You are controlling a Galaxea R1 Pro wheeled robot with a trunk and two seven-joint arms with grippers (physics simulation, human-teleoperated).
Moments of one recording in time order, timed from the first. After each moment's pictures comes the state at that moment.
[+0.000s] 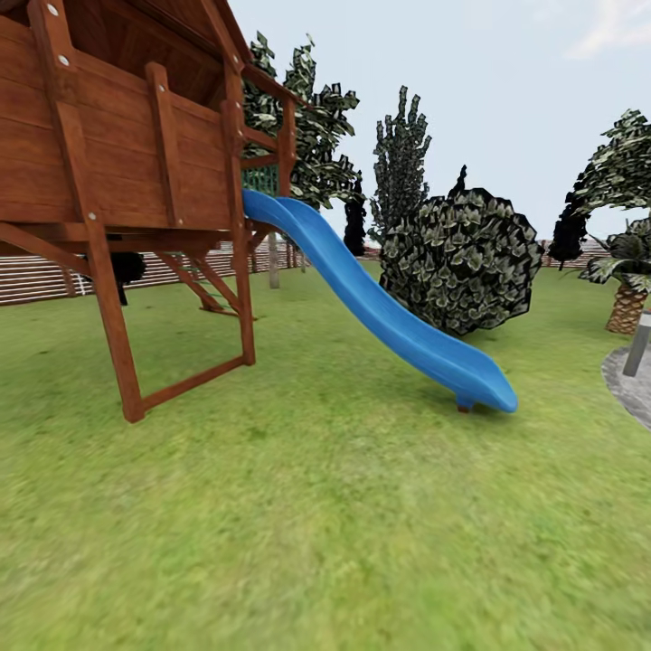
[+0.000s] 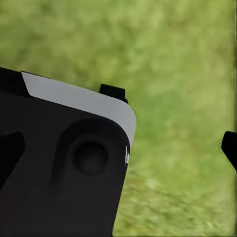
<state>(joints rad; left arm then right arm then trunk) 0.05 0.05 -0.02 0.00 -0.01 -0.02 0.01 -0.09 -0.03 0.04 0.04 0.20 -0.11 0.00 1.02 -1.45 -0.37</state>
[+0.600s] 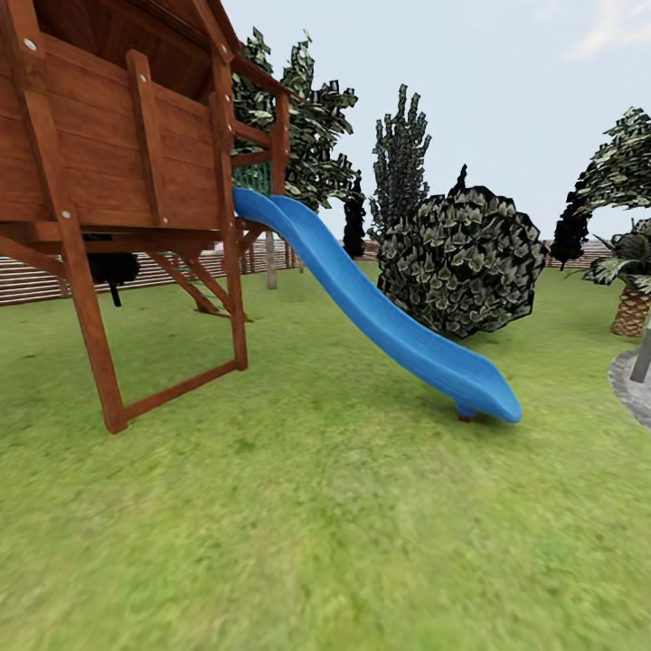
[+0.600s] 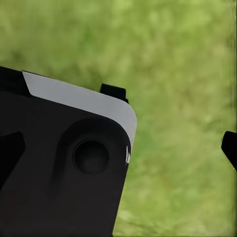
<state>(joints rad) 0.05 0.05 -0.02 0.00 -0.01 -0.02 0.01 -0.09 -0.03 0.04 0.04 0.20 -0.10 0.00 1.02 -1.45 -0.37</state>
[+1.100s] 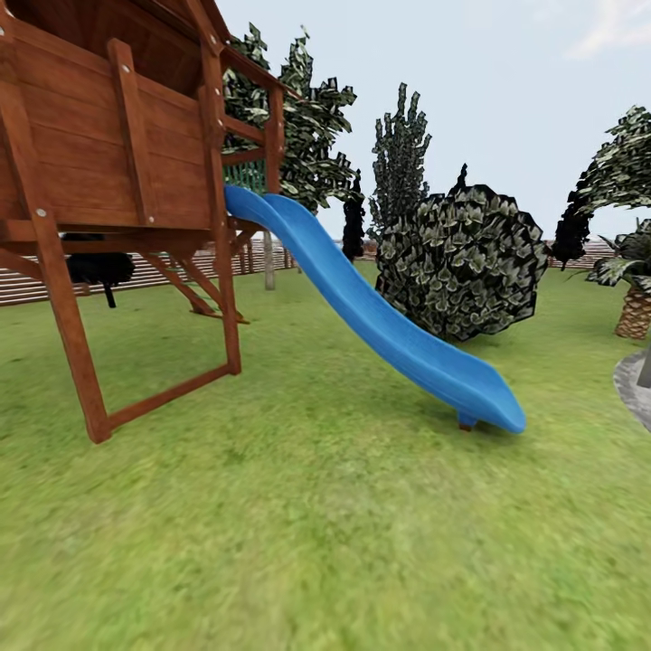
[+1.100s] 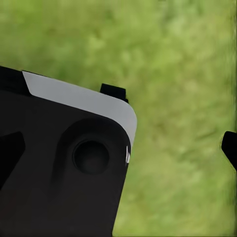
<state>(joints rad) 0.05 0.05 -0.02 0.00 -0.01 -0.02 0.01 -0.09 -0.03 0.04 0.04 0.20 -0.10 0.00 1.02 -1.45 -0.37</state>
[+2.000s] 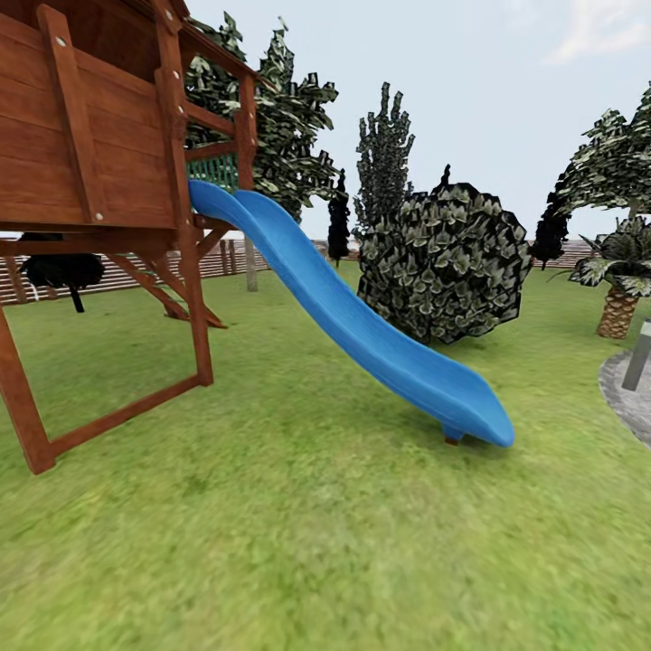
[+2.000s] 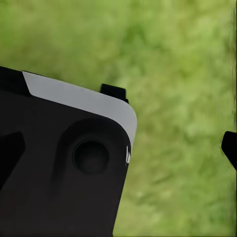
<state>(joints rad) 0.05 0.05 -0.02 0.00 -0.01 -0.02 0.01 -0.09 -0.03 0.04 0.04 0.20 -0.11 0.00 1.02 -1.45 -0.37</state>
